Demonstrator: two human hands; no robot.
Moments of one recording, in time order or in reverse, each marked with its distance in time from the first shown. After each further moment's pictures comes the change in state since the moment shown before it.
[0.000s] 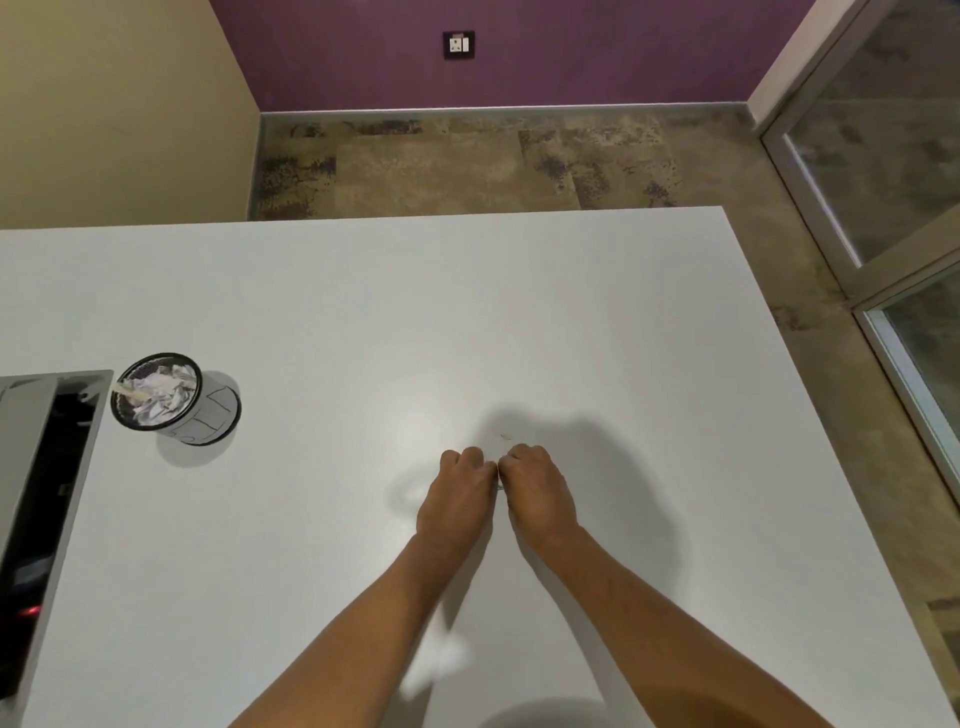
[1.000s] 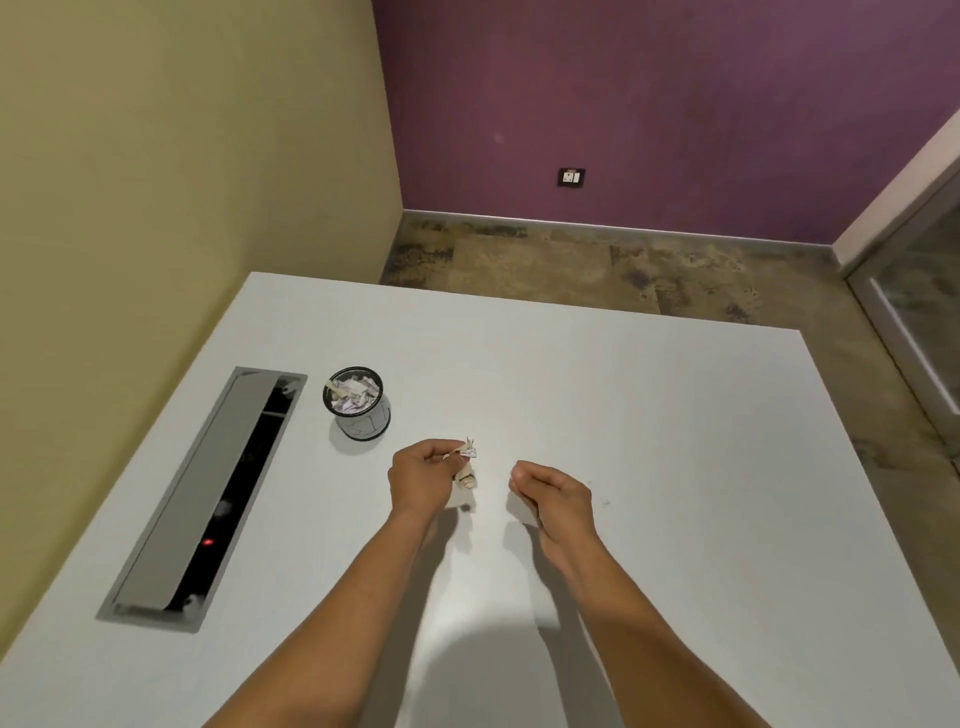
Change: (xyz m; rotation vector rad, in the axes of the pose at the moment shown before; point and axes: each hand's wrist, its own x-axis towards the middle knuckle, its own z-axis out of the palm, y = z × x) left_hand -0.087 -0.086 -0.125 -1.161 0.547 -0.600; right_hand -0.036 -0.130 -0.059 1.636 -0.017 0.457
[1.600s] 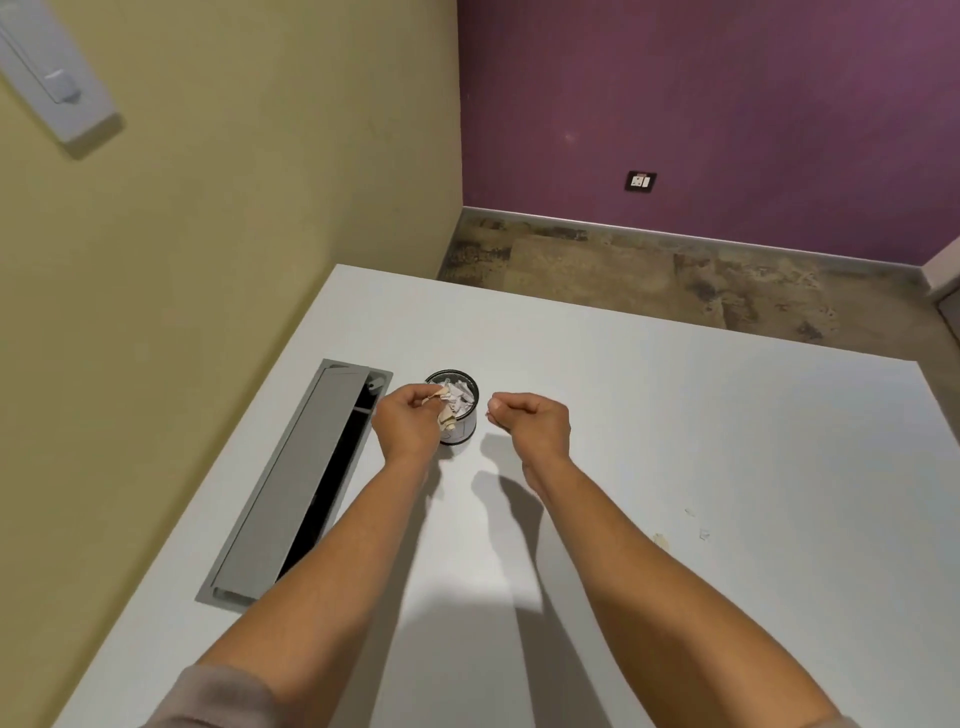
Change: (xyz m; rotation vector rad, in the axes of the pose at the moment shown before) left_hand 0.089 0.045 -0.118 0.010 0.302 0.172; right_hand 0.032 0.007 0.186 -0.361 -0.084 -0.192
